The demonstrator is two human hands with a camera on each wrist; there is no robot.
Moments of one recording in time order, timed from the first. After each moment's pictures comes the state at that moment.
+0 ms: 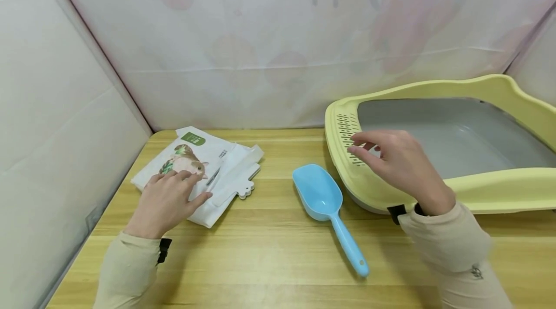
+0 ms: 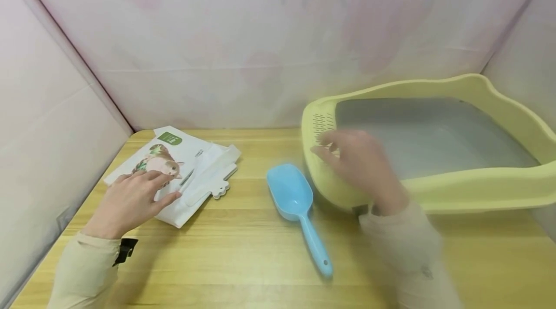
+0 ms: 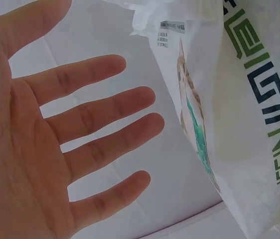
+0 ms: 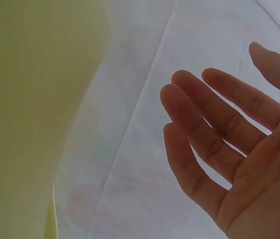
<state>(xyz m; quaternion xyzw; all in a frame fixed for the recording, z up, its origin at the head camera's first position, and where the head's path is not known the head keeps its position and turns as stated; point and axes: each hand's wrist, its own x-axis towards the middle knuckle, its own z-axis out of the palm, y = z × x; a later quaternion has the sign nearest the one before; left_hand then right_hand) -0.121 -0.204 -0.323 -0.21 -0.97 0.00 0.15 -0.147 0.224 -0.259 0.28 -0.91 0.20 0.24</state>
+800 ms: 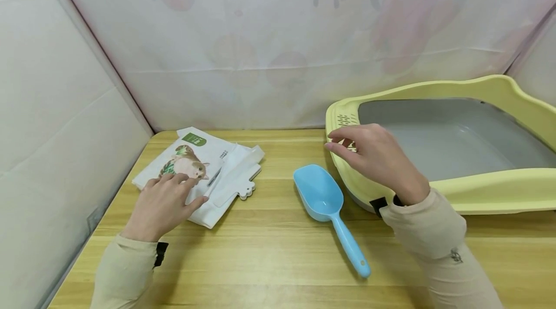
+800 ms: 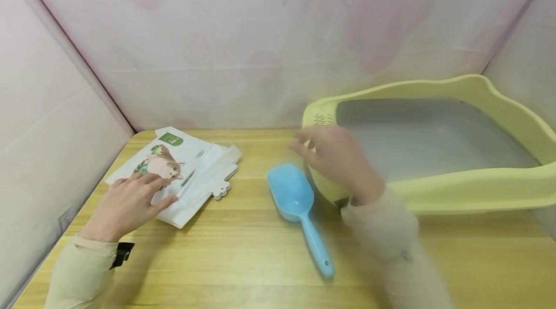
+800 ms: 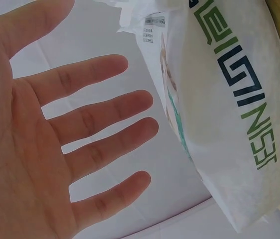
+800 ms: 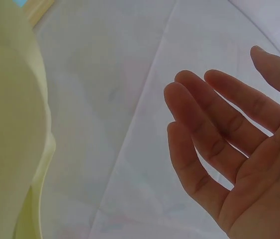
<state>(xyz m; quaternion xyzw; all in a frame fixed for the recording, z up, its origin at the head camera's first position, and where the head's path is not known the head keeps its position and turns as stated) -0.116 -0.211 -0.330 -0.20 -0.97 0.00 0.14 -0.160 0.191 -0.251 0.32 -0.90 0.22 0.20</state>
